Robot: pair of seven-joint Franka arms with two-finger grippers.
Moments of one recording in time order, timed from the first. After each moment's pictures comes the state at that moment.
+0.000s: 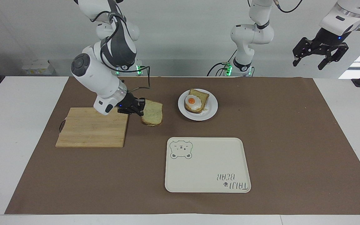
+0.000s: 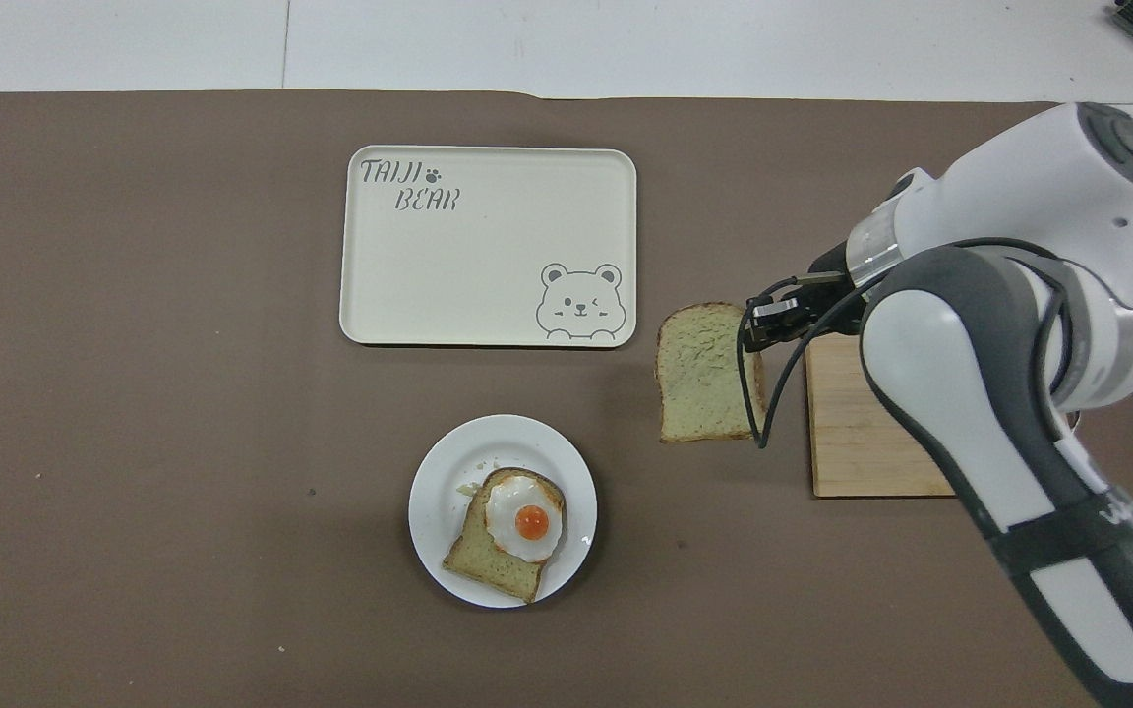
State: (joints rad) left arm -0.17 -0.01 0.16 -1.37 -0.05 1.35 0.17; right arm 0.03 0.22 0.22 -1.70 0.34 1.81 0.03
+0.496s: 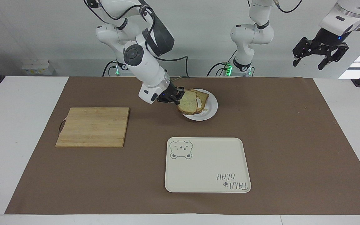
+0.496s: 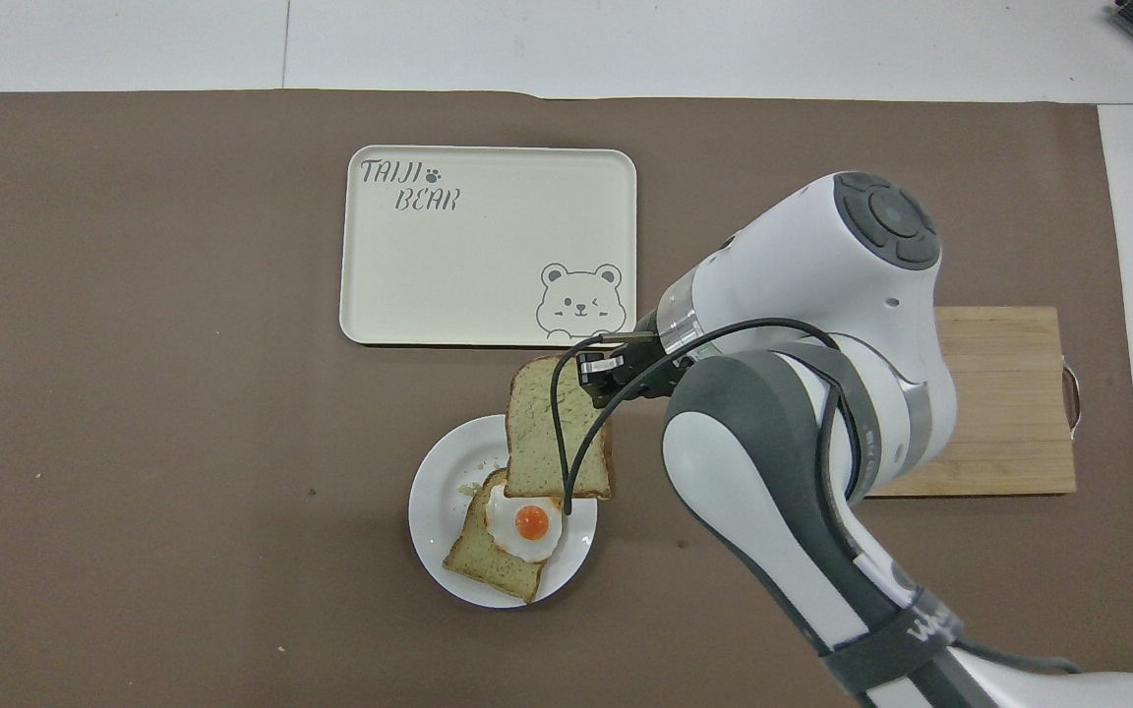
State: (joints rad) left arm -0.17 -0.01 0.16 -1.37 -0.05 1.35 0.17; right arm 0.23 0.21 0.23 -1.71 0.42 1.89 0.26
